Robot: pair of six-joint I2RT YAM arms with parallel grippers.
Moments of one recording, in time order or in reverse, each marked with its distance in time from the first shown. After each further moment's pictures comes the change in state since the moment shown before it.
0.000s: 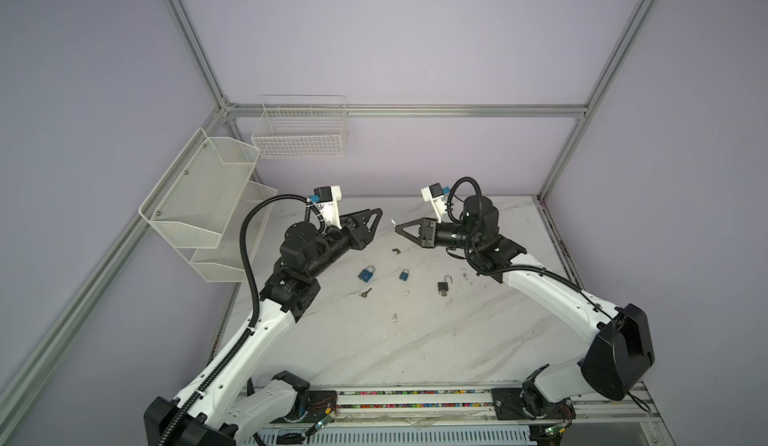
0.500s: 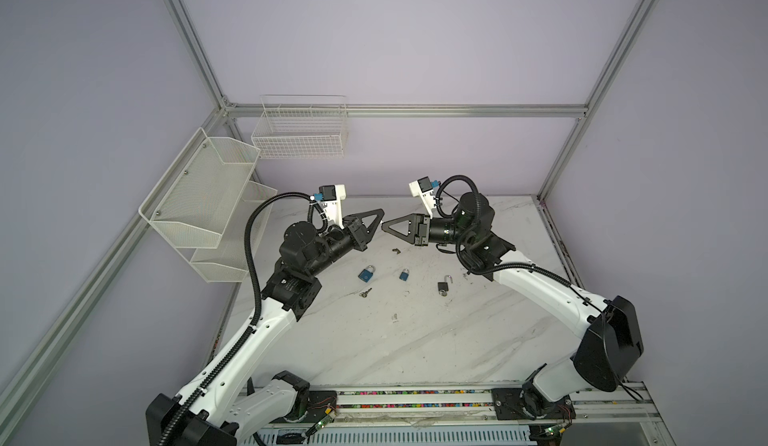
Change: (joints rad) left arm -0.001 0.013 0.000 0.100 0.129 -0.060; right arm 0.080 0.084 0.087 0.234 -0.156 0.157
